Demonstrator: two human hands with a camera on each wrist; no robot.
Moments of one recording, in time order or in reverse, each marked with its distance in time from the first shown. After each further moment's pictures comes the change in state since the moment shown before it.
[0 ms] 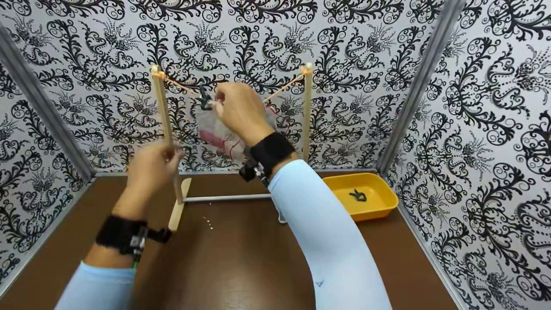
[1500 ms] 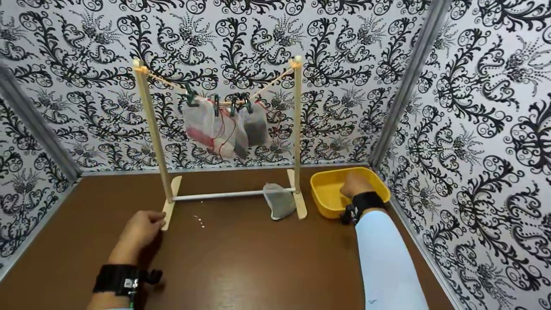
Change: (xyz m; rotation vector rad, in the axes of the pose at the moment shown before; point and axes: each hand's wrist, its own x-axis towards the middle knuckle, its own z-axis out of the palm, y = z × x) left_hand -0.121 -0.121 0.095 -0.186 -0.500 -0.495; right_hand -0.184 0.376 -0.004 -0.166 -0.525 0.497
